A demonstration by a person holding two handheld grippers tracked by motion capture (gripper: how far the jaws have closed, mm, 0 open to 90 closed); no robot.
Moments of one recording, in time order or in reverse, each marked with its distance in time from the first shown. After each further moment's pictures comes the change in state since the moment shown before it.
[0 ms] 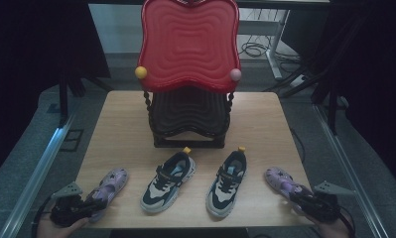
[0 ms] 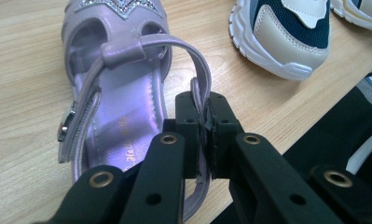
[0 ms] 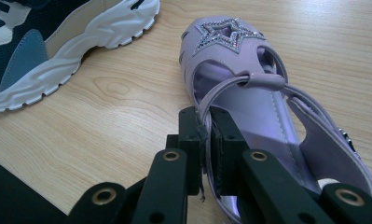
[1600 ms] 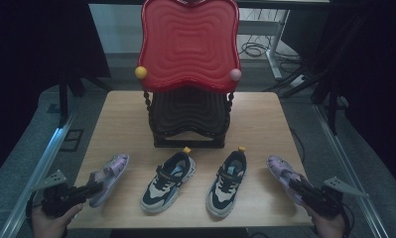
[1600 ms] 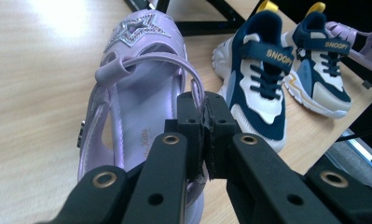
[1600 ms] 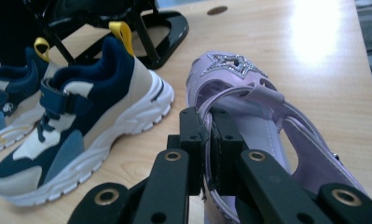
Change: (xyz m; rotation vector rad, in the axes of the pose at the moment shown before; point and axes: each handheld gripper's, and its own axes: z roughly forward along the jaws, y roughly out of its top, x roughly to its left) left arm -0.003 0.030 -0.026 -0.260 -0.029 -0.038; right arm 0.009 0.018 -0.008 -0.277 0.032 0.125
